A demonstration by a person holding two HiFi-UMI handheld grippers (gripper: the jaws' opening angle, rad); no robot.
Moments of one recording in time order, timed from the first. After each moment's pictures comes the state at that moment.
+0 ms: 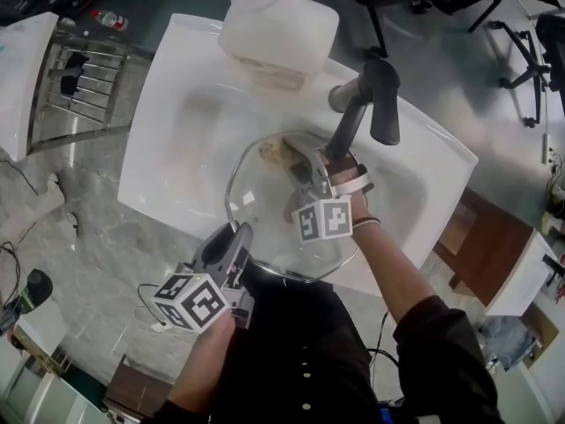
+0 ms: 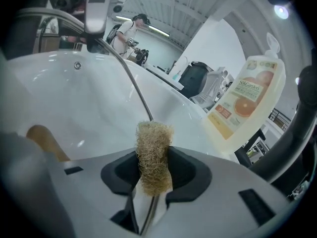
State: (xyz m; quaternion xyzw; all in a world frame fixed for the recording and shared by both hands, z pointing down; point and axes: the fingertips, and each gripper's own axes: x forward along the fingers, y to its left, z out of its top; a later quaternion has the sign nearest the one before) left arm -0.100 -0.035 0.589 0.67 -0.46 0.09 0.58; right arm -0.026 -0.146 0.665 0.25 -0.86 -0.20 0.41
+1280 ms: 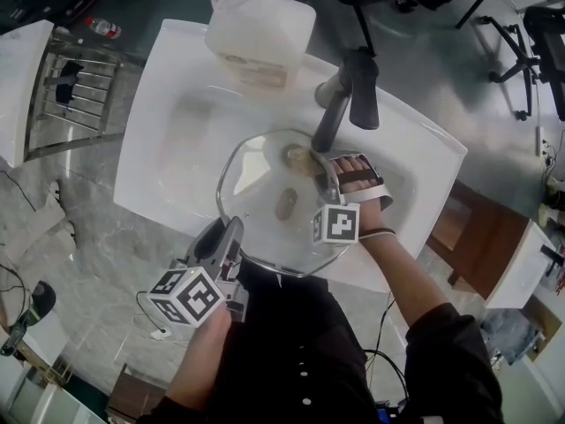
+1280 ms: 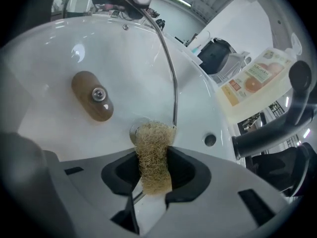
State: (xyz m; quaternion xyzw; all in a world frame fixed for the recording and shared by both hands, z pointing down) left arm -0.103 -0.038 0.588 0.68 -0.47 0.10 0.56; right arm 0.052 -0.107 0.698 0.19 -0.77 -0.21 0.58
